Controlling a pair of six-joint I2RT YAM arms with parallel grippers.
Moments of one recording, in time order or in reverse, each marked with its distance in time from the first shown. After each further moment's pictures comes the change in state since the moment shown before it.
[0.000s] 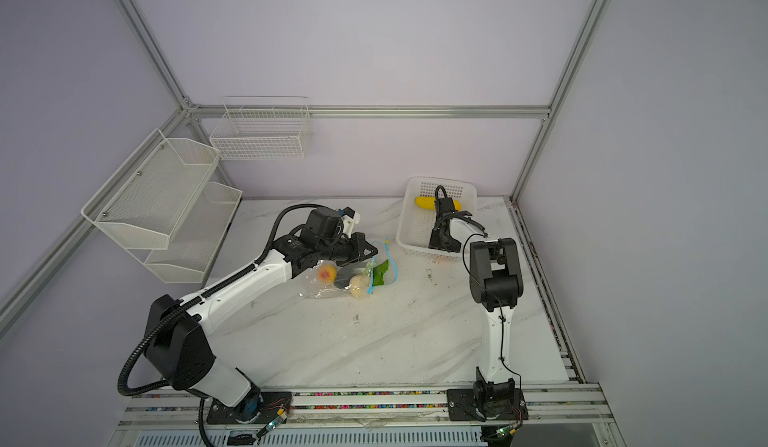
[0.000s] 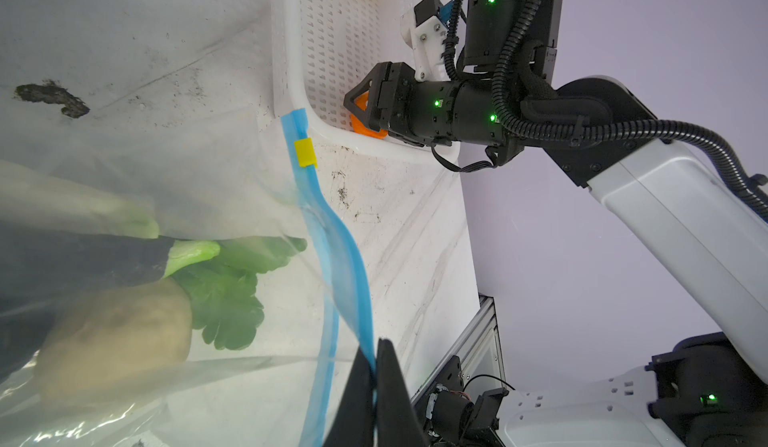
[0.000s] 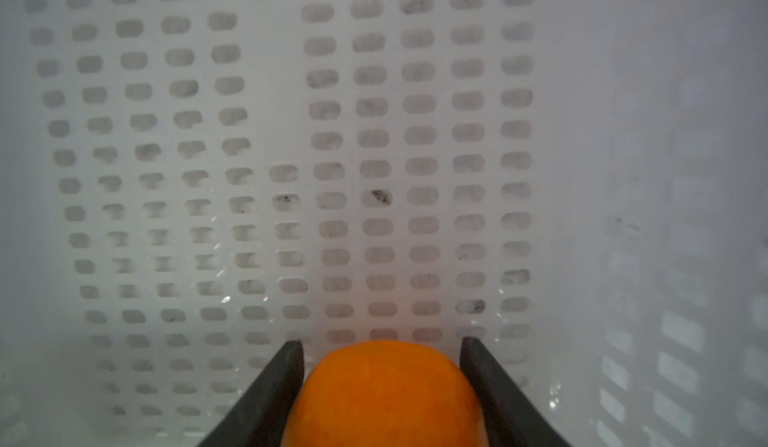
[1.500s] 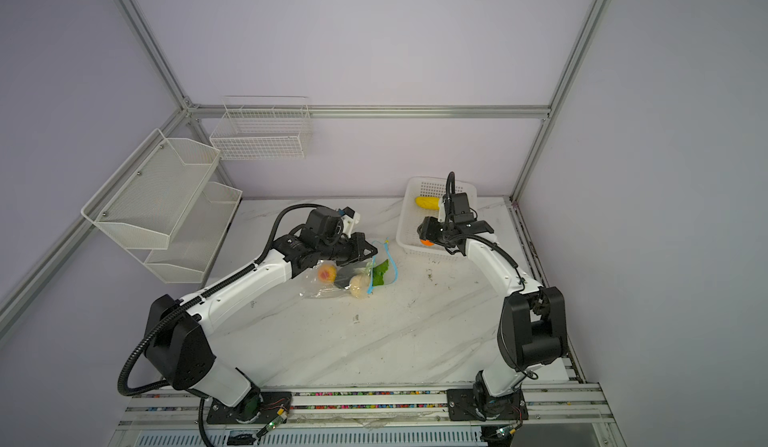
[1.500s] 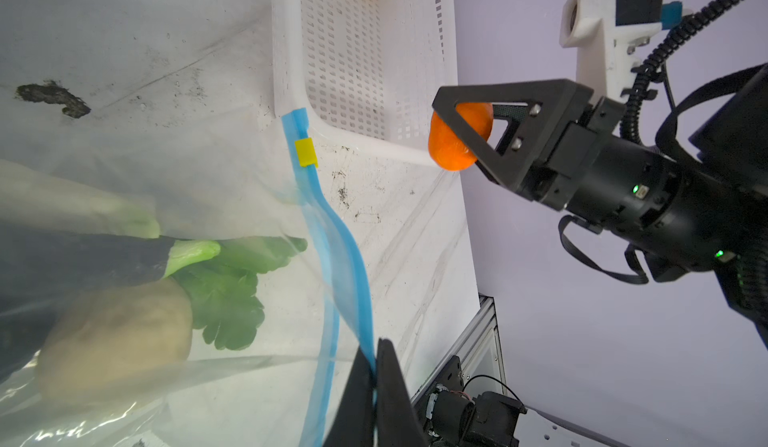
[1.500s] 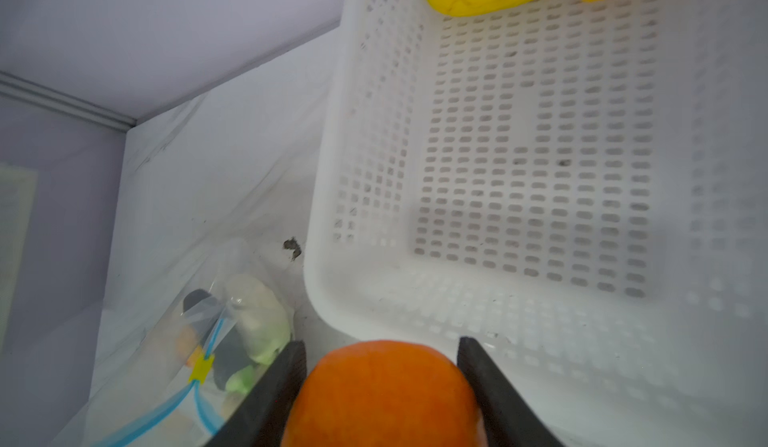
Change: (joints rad) left arm 0.002 0.000 0.000 -0.001 0.000 0.000; right arm 0.093 -0.566 -0.359 0.229 -0.341 0.095
